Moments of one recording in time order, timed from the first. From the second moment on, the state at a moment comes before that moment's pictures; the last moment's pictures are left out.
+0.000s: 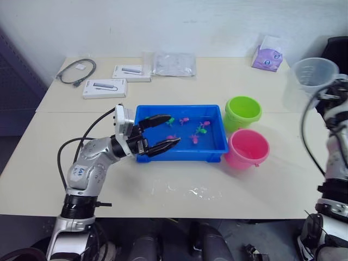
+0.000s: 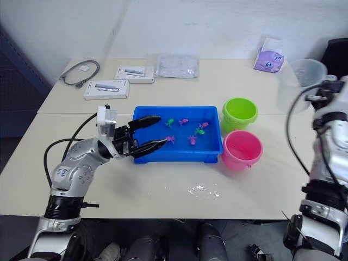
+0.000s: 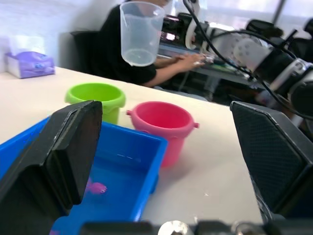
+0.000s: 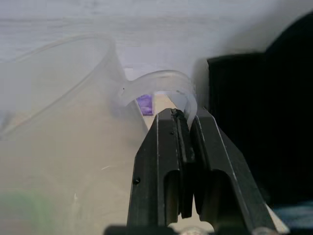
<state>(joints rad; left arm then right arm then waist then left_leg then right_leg) -0.44 0.45 0.03 -0.13 -0.63 0.39 -1.01 -0.52 -0.61 -0.62 0.17 0.42 0.36 0.09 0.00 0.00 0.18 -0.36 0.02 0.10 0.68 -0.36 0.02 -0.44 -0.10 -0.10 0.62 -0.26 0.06</state>
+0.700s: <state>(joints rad) -0.34 0.56 0.00 -0.26 -0.64 0.41 -1.13 -0.22 -0.26 -0.61 0.14 0.45 0.21 0.04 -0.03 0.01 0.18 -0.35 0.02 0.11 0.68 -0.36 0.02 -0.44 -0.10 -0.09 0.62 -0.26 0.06</state>
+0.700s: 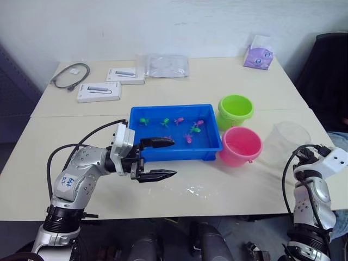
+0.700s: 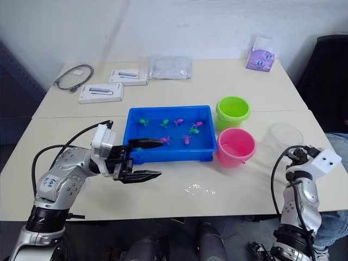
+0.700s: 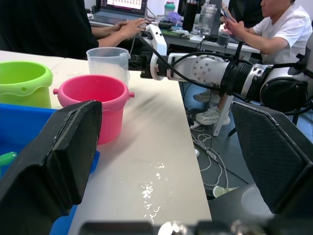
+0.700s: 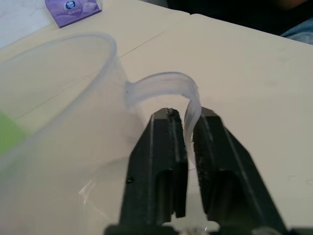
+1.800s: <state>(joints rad) 0.41 0.47 0.81 0.00 -0.44 0.03 -0.66 0.30 -0.66 -0.37 -0.59 0.65 0.03 1.05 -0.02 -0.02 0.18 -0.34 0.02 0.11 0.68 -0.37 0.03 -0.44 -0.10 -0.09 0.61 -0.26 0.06</state>
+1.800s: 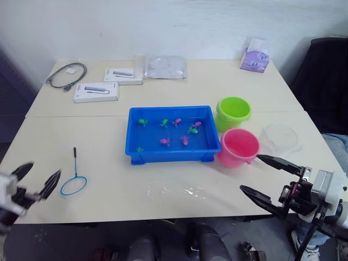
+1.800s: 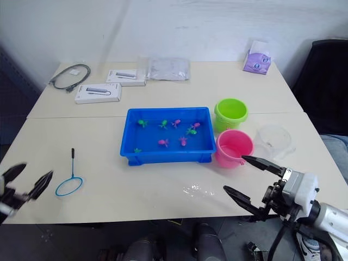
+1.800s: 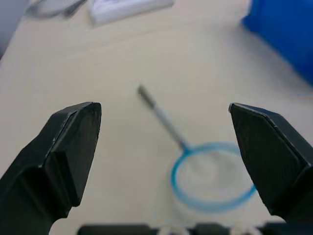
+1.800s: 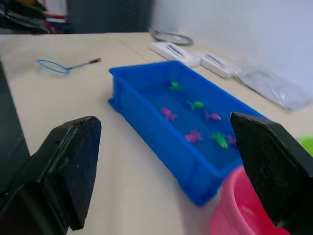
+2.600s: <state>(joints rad) 0.03 0.60 0.62 -0.30 -0.55 0.83 -0.09 -0.01 -0.64 -0.11 -0.52 0.60 0.04 1.08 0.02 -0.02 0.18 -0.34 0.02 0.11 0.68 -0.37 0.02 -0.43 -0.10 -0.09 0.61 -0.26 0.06</state>
